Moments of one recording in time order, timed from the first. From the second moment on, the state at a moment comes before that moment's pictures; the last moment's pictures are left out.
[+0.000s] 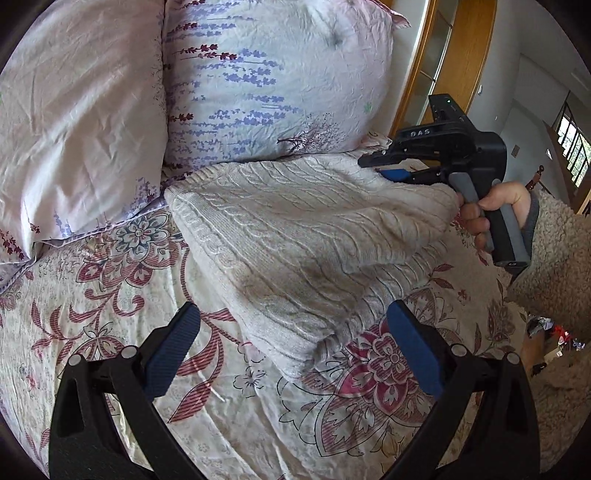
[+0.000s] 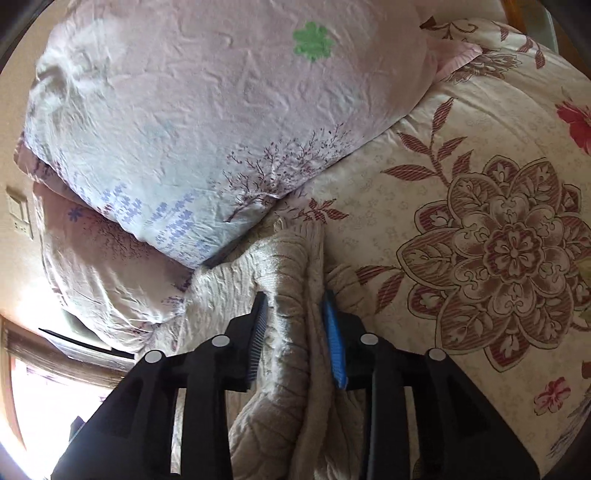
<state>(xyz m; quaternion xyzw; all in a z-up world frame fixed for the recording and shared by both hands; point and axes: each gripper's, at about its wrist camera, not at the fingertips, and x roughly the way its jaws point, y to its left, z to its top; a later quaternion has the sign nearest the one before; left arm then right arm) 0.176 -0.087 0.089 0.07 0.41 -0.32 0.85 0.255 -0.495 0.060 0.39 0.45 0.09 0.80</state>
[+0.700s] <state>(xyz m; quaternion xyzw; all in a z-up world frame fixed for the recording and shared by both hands) 0.176 -0.088 0.076 0.09 0.42 -0.31 0.85 0.213 -0.467 0.082 0.35 0.46 0.14 0.80</state>
